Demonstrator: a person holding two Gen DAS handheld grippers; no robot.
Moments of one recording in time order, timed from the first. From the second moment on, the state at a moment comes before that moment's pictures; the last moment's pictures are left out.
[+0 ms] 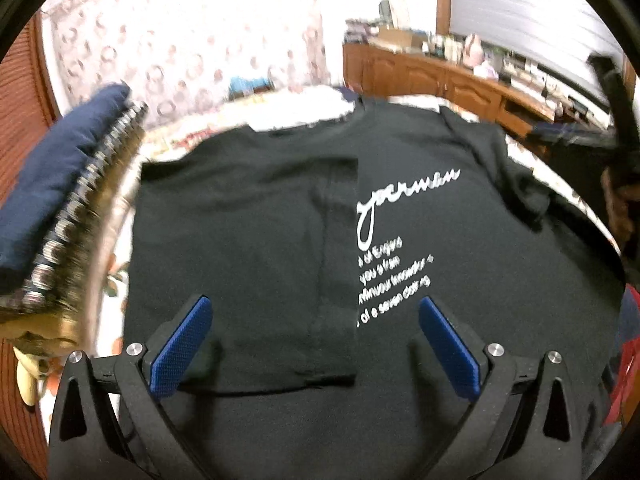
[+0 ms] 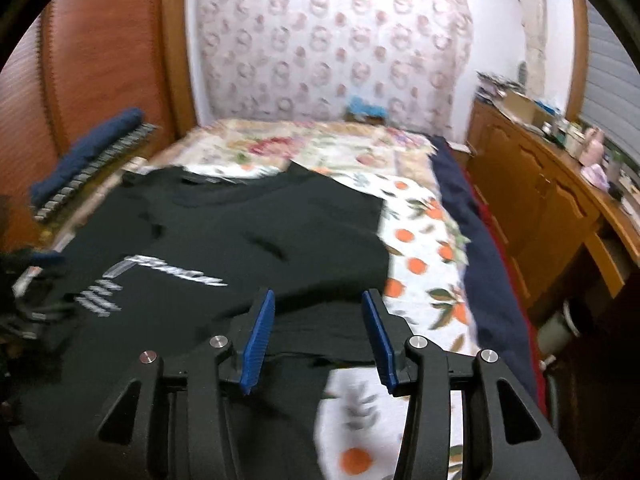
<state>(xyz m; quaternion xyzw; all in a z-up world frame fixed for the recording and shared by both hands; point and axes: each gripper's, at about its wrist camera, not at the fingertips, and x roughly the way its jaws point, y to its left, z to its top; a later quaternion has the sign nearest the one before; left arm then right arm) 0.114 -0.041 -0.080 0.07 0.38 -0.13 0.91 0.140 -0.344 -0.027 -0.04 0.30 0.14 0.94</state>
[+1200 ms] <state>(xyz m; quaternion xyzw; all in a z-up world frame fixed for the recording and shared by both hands) 0.075 -0.010 -0.033 0.03 0.30 -0.13 0.94 0.170 -0.242 0.017 -0.10 0.30 0.26 0.91</state>
